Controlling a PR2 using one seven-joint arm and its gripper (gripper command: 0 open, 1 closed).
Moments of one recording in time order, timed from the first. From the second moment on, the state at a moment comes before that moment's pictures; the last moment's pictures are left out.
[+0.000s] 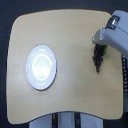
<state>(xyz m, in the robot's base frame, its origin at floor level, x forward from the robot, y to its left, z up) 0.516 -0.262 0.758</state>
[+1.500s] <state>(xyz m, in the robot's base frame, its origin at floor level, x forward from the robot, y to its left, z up) 0.524 -0.254 0.715</state>
